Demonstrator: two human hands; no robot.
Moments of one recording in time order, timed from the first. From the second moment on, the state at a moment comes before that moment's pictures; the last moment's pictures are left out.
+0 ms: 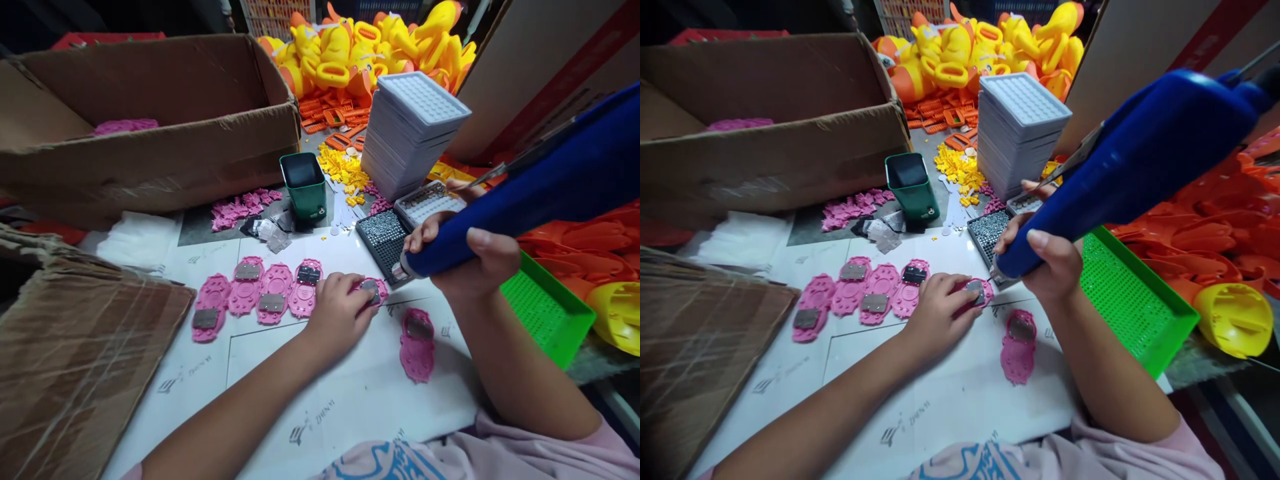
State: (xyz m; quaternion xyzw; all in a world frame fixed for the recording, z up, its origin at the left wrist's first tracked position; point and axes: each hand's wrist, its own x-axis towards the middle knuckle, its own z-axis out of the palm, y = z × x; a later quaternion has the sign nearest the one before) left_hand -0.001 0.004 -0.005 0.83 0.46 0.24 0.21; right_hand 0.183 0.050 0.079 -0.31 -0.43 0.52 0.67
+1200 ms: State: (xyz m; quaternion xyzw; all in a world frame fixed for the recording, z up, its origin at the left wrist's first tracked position) left_hand -0.001 0.003 -0.002 0.83 0.46 0.23 0.21; right_hand 0.173 0.042 0.060 -0.31 -0.43 0.53 0.66
